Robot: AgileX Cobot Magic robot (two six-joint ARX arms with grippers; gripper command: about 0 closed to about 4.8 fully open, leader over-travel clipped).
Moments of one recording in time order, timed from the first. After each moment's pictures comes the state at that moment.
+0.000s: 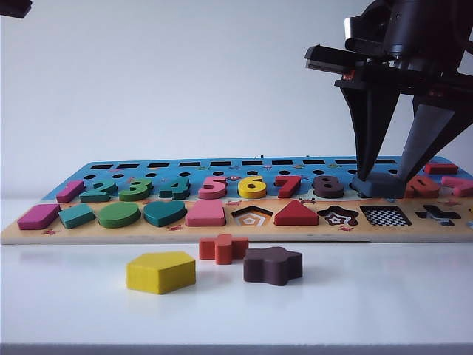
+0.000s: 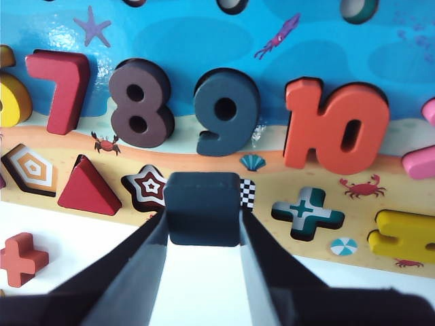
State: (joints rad) left arm -0.44 0.49 0.63 -0.67 0.54 0.03; right arm 0.59 1.40 1.07 -0.88 0.00 0.52
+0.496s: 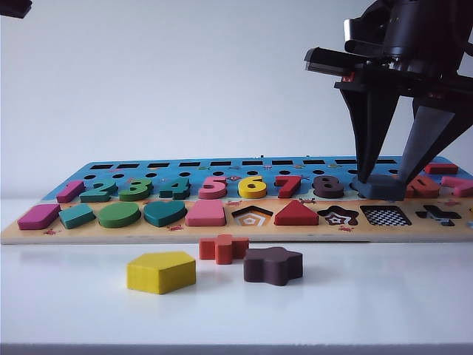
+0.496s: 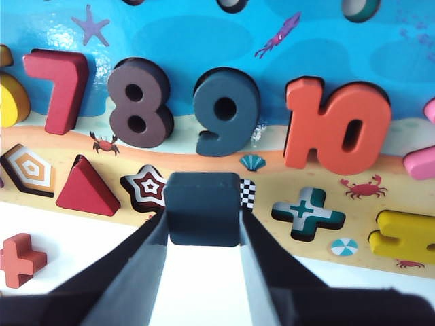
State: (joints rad) left arm -0.44 0.49 0.63 -0.67 0.54 0.03; right arm 0.59 1.40 1.07 -0.88 0.00 0.52
